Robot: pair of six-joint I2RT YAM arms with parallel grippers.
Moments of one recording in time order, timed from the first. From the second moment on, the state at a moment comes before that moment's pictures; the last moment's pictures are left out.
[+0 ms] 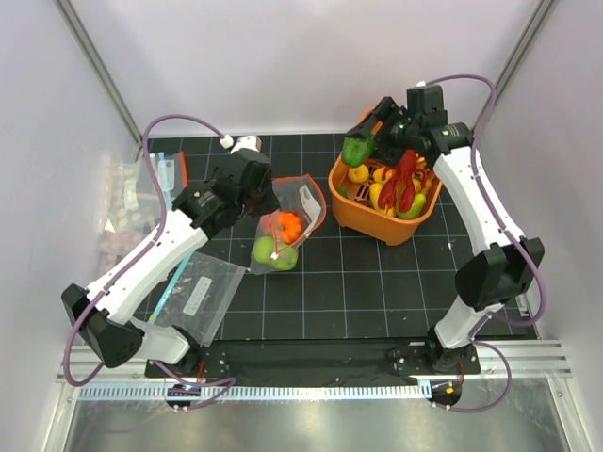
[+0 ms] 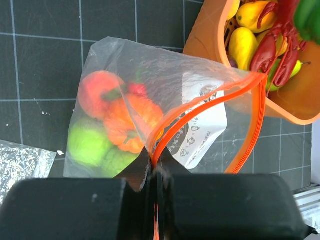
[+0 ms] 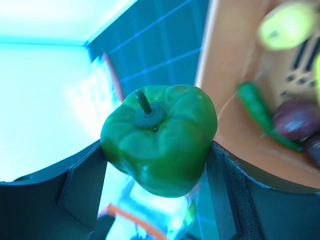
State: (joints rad) left arm -0.71 1.37 1.48 -0.80 -0.27 -0.72; right arm 0.23 1.71 1.83 -0.76 -0.24 0.88
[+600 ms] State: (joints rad) left arm -0.68 1.47 1.61 -0.84 -0.22 -0.69; right arm 0.43 1.45 1.62 -0.60 -0.41 0.95
